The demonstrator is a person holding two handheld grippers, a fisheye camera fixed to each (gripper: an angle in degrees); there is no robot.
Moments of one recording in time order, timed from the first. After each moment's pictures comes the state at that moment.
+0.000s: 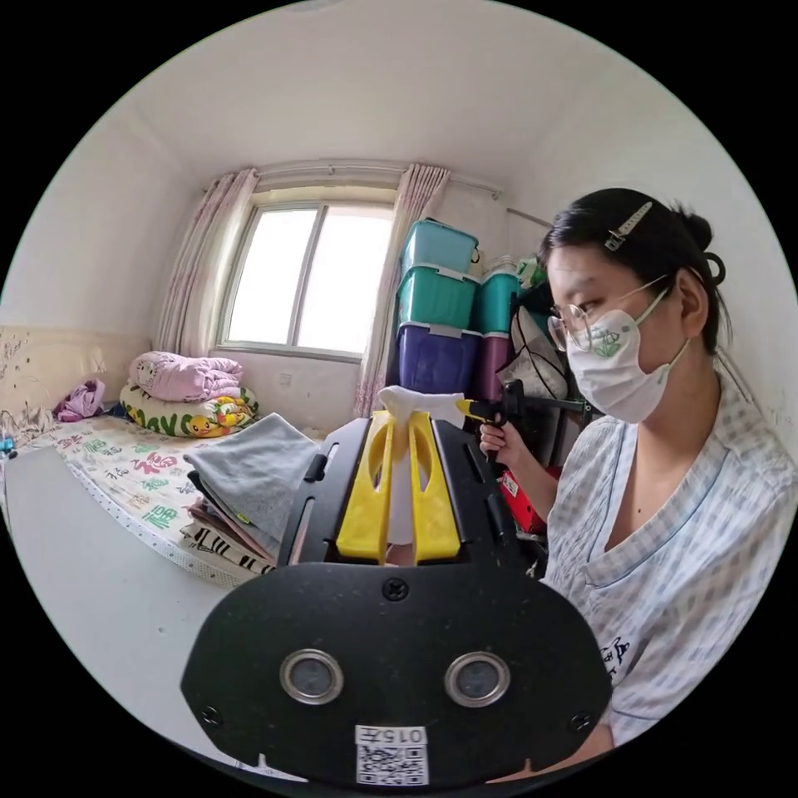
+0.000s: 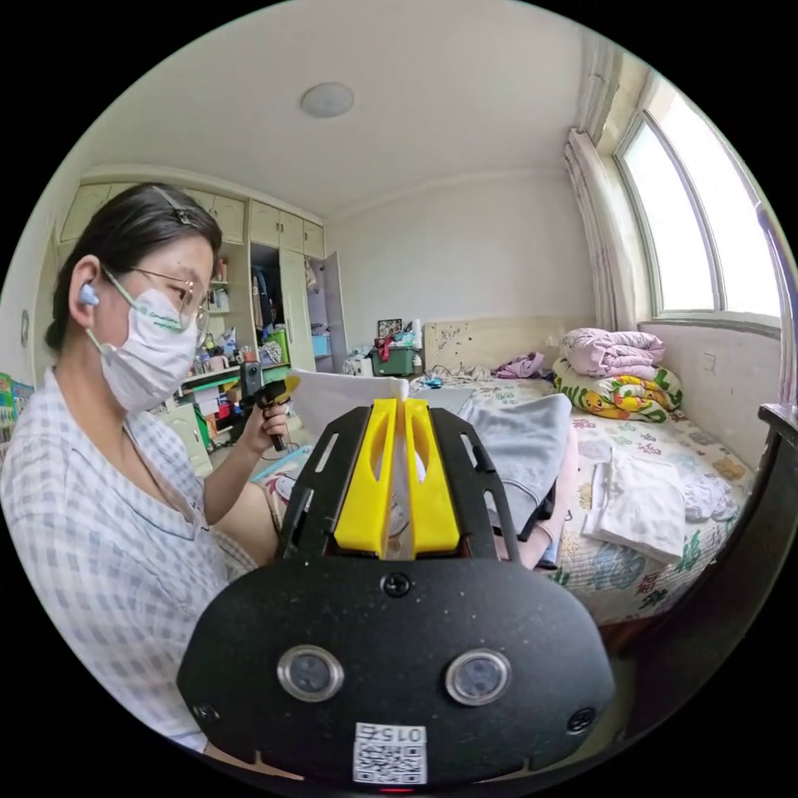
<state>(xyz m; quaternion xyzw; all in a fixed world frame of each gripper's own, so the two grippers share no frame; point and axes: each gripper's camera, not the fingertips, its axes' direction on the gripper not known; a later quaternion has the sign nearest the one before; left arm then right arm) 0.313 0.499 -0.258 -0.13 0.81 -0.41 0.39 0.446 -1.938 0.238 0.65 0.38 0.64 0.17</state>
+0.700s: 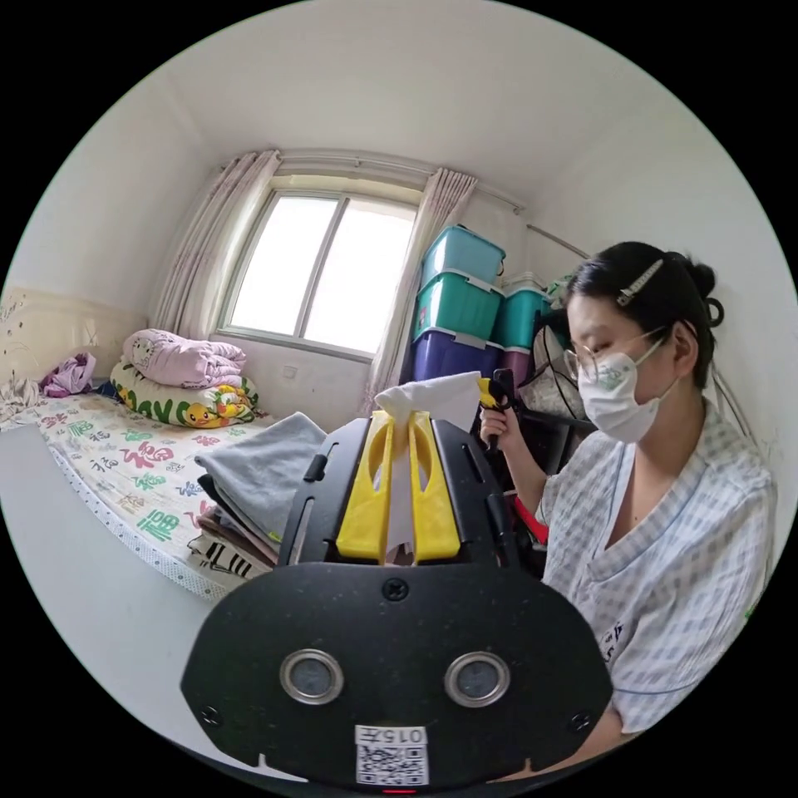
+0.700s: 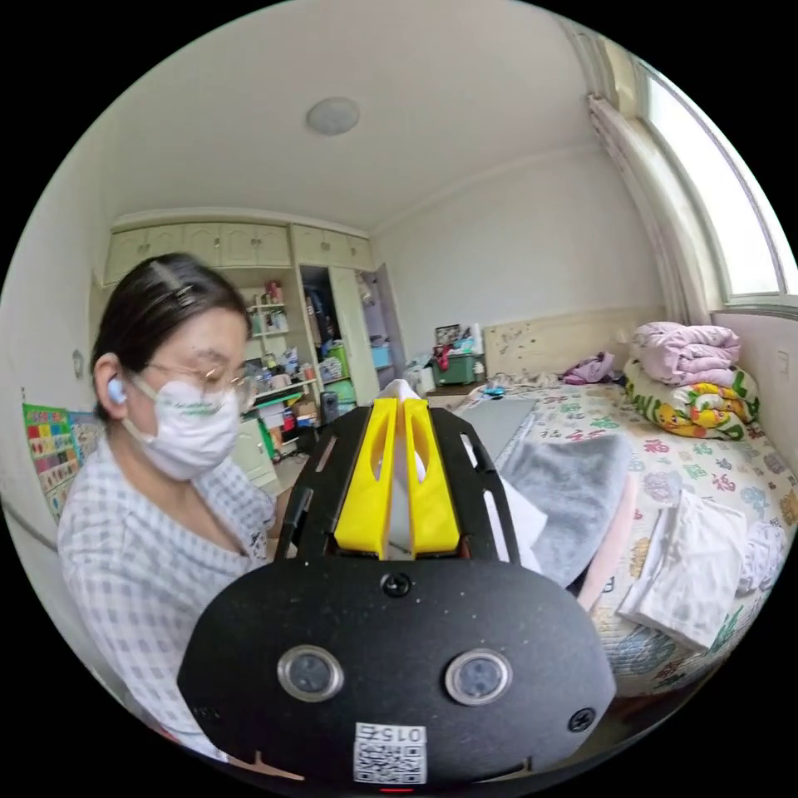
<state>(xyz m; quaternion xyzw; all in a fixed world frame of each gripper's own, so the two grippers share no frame) 0.418 0.544 -0.189 -0.16 0.81 -0.43 0.36 0.470 -1.730 0.260 0.73 0.35 0.54 0.22</state>
